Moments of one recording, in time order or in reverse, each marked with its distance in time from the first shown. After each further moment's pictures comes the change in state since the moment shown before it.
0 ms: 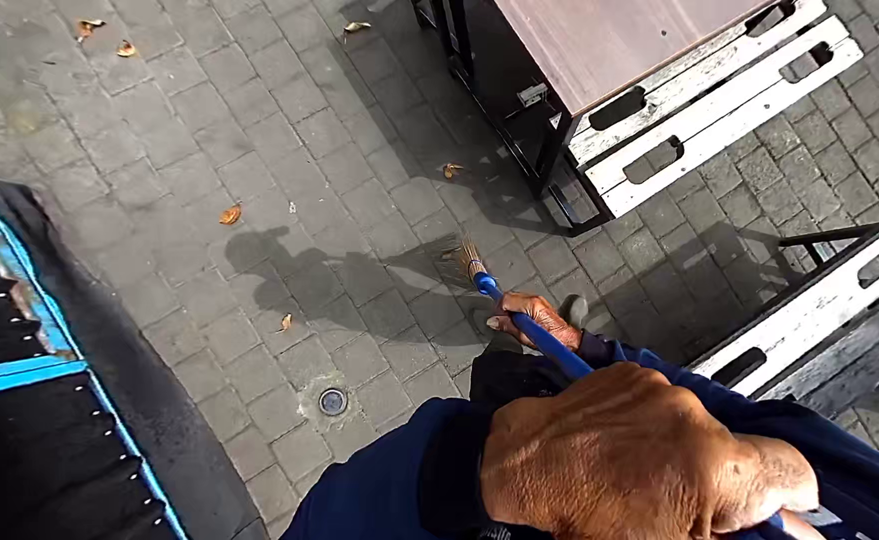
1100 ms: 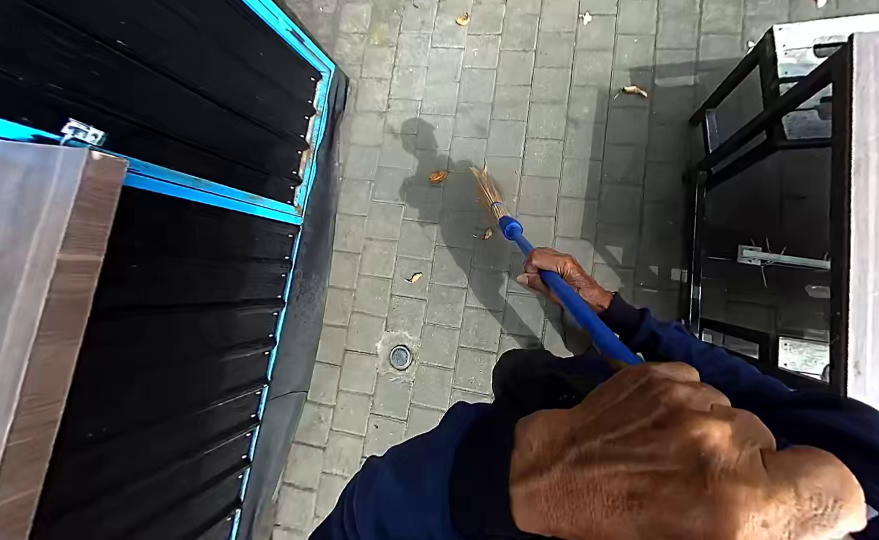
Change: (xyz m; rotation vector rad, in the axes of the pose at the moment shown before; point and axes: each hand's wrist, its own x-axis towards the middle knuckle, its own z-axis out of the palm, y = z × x) left_hand -0.205 0.003 -0.381 0.621 0.674 -0.308; right_hand 0.544 -0.037 0.154 0.104 -0.572 -0.414
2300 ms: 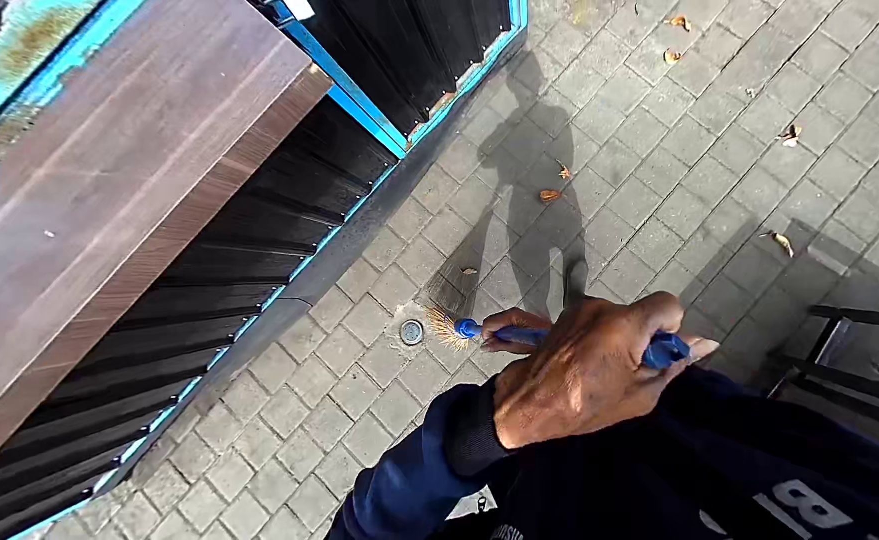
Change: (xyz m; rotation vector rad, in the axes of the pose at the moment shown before) left_hand -0.179 -0.177 -0.327 0.046 0.669 -0.766; right_hand 0.324 0.064 0.250 0.411 -1.047 0.212
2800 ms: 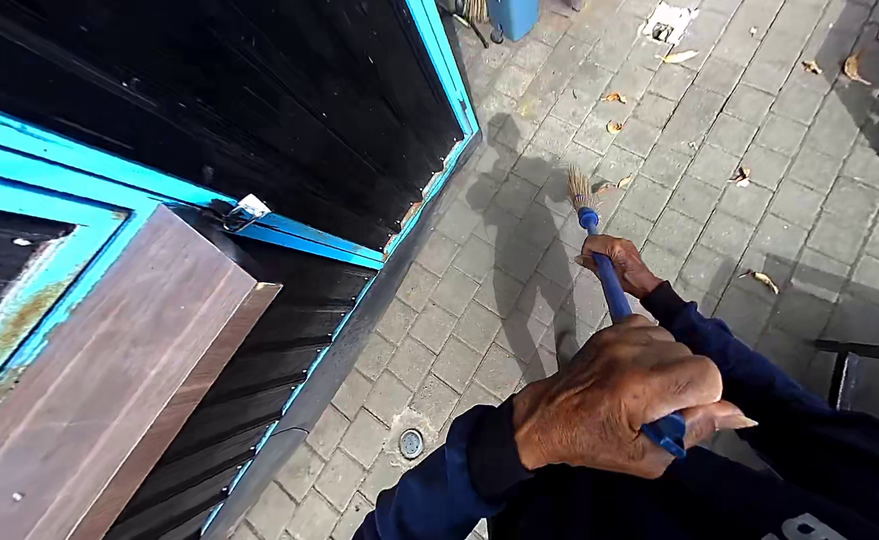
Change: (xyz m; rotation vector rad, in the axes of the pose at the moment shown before) left_hand 0.264 -0.007 -0.003 -0.114 -0.134 0.572; right_hand -0.098 -0.053 -0.418 -0.753 0.738 0.093
